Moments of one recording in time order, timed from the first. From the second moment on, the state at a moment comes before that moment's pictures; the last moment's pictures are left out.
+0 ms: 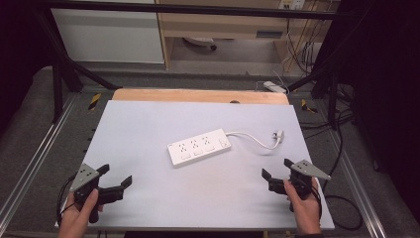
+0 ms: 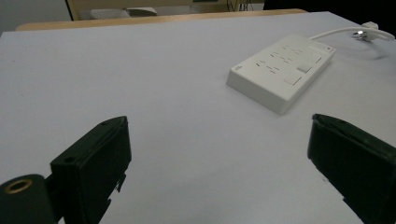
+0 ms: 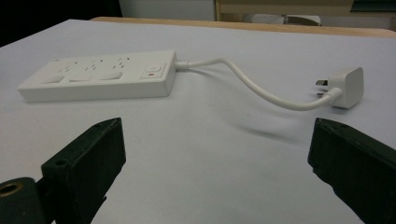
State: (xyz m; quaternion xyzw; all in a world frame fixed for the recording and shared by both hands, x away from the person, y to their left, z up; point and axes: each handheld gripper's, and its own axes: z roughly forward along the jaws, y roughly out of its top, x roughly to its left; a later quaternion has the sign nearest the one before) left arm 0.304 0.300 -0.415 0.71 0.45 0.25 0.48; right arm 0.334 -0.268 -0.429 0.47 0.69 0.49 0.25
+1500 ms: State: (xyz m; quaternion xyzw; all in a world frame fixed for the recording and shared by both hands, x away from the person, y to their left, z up) left arm 0.304 0.297 -0.417 0.71 0.45 0.24 0.48; right arm 0.355 -0.238 -0.369 0.46 0.70 0.49 0.25
